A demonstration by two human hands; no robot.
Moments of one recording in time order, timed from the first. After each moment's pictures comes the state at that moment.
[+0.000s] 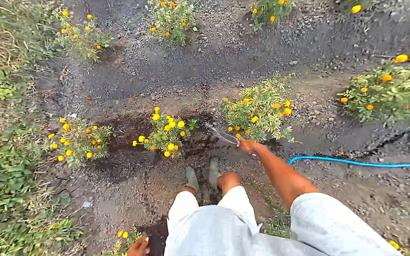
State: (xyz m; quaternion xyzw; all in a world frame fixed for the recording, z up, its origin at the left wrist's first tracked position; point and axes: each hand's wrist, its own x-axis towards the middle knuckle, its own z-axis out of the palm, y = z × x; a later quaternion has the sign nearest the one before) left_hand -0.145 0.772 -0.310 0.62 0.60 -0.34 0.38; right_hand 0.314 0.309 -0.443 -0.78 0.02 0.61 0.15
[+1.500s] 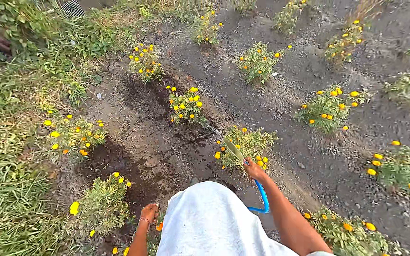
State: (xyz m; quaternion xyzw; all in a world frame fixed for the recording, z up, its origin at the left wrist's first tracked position) left_hand -0.189 0.223 -0.345 0.35 0.75 -0.05 0.56; right_hand 0.333 0.114 -0.302 -0.81 -0.19 0.53 0.15
